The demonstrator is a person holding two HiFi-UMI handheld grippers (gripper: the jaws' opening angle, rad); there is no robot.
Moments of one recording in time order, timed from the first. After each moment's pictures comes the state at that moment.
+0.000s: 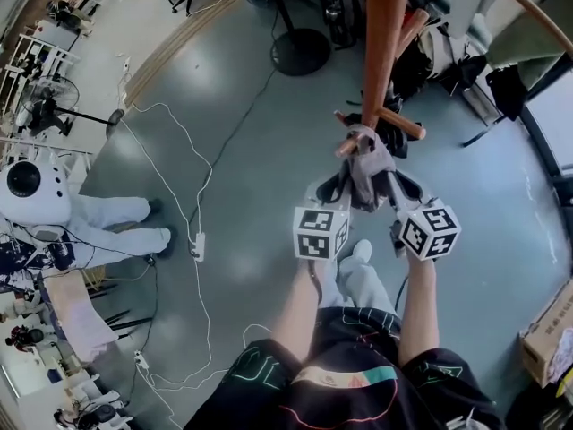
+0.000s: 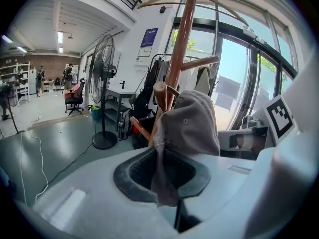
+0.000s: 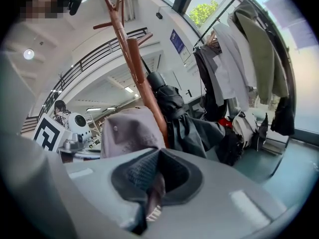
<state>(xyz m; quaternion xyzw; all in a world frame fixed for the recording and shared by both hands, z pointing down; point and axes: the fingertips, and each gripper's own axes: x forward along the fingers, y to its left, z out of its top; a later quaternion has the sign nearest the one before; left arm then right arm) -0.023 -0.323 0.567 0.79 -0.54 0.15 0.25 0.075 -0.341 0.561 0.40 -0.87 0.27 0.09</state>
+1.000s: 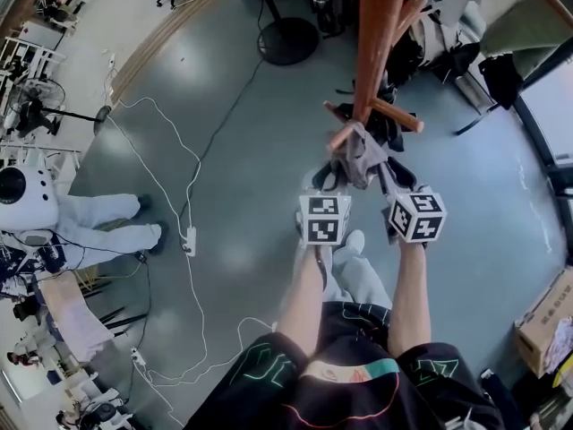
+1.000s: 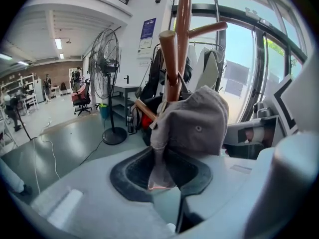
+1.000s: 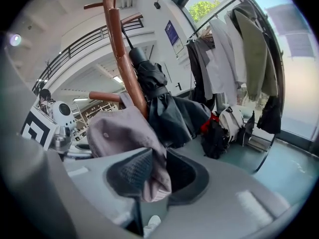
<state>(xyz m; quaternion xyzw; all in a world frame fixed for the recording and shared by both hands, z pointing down) -0.022 -0.336 0.622 0.75 -0.57 0.22 0.24 0.095 -0.356 0.619 0.45 -0.83 0.28 0.15</state>
